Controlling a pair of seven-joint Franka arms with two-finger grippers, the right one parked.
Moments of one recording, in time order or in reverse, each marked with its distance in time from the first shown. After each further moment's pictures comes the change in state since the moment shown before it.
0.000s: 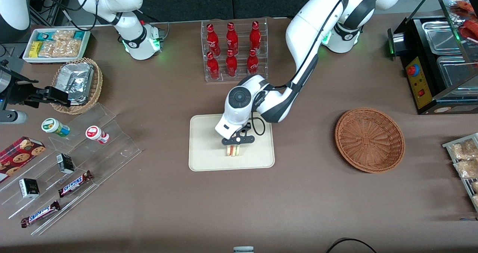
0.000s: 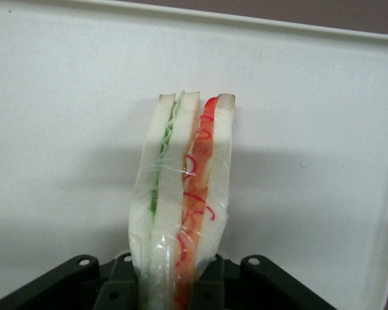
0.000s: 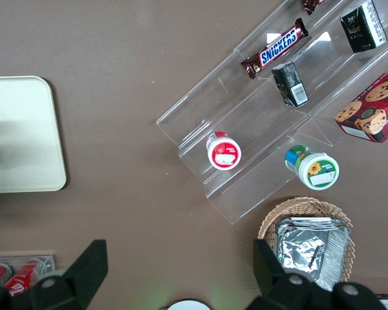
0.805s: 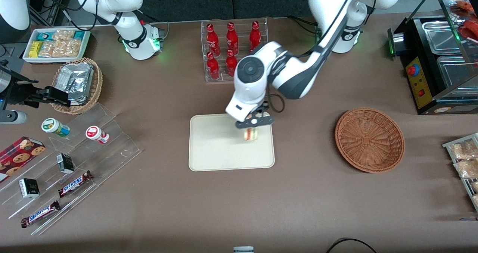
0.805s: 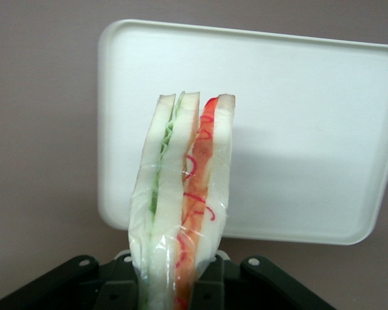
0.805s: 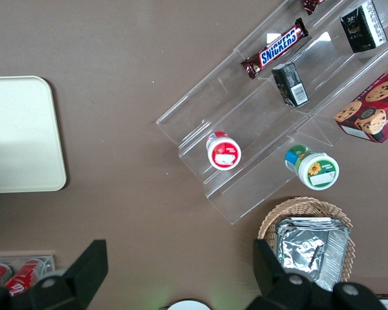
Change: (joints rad) arm 0.033 -0.262 -0.014 -0.102 -0.003 -0.234 -0.002
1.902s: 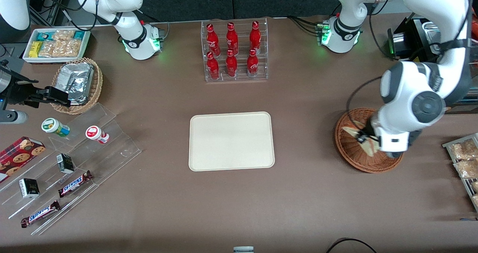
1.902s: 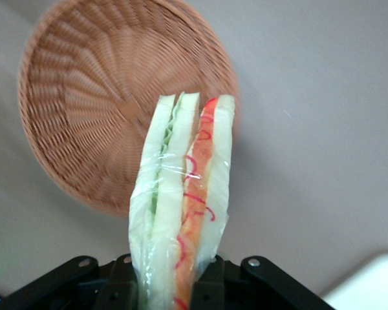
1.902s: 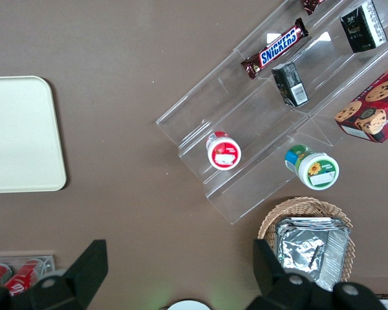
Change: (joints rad) arm 0.511 -0.333 0.074 -0.309 0.001 -0.186 -0.039
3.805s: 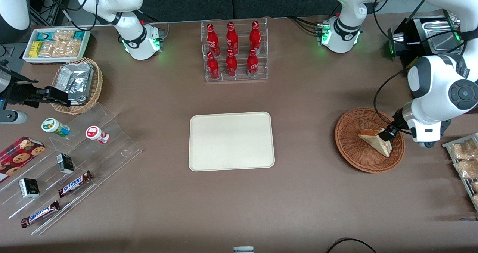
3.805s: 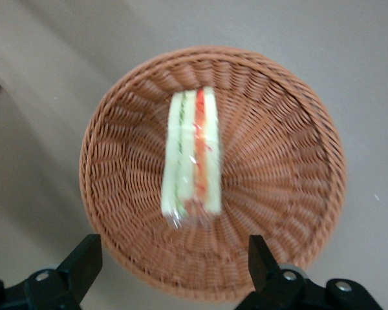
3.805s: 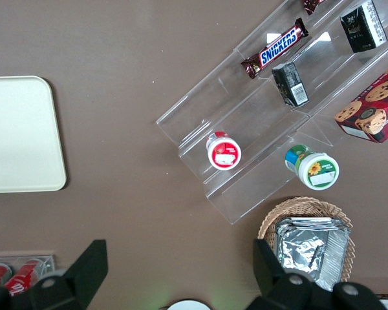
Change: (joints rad) arm 0.161 -0.095 0.140 -0.330 0.007 0.315 0.158
